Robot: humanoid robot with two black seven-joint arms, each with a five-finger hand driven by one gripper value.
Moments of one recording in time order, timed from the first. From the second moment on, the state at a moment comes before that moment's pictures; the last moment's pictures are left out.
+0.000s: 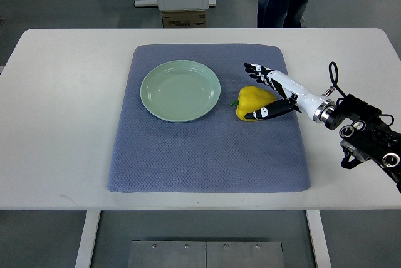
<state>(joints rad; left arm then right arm) -0.01 0.00 -0.11 -0.22 0.09 0.18 -0.18 0.78 -0.31 0.46 0.86 -1.01 0.10 0.38</state>
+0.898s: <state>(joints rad) -0.01 0.00 -0.11 -0.22 0.09 0.18 -0.18 0.78 -0.28 0.43 0.79 -1.01 0.09 0.39</state>
